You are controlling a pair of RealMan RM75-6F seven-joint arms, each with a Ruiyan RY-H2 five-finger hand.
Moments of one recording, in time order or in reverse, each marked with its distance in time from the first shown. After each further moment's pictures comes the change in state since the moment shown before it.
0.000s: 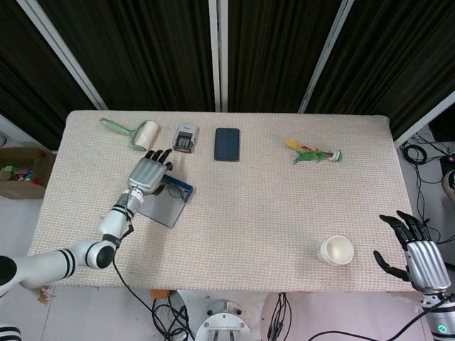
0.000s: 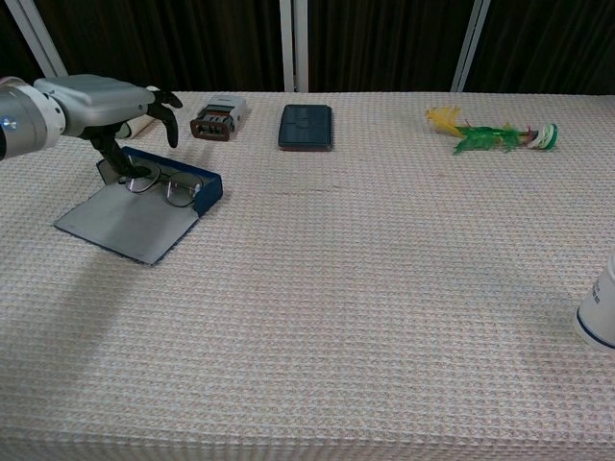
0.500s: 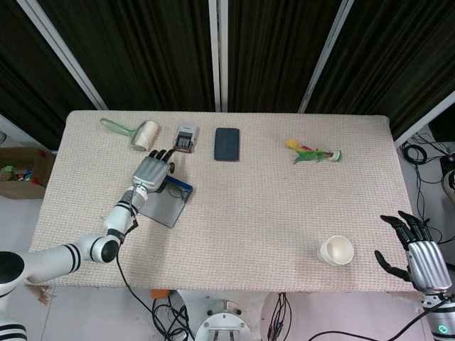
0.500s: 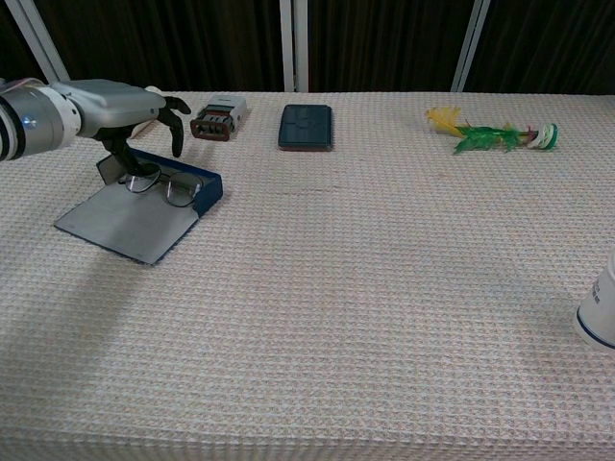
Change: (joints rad) left arm -0.036 -0.015 -0.007 0.038 -0.042 -0.060 0.004; right arm -0.004 -0.003 0.003 0.004 0.008 0.001 0.007
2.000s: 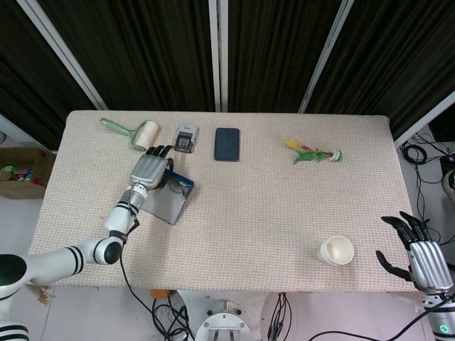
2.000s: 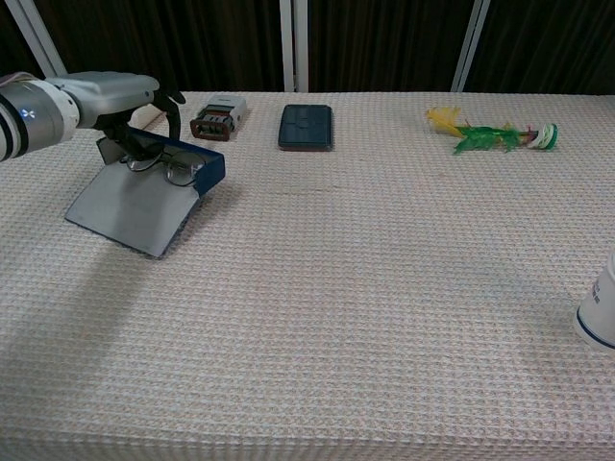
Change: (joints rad) left arm 0.031 -0.033 -0.038 0.006 0.001 0.088 -0.117; right arm -0.002 -0.006 0.000 0.020 0.011 -0.009 0.024
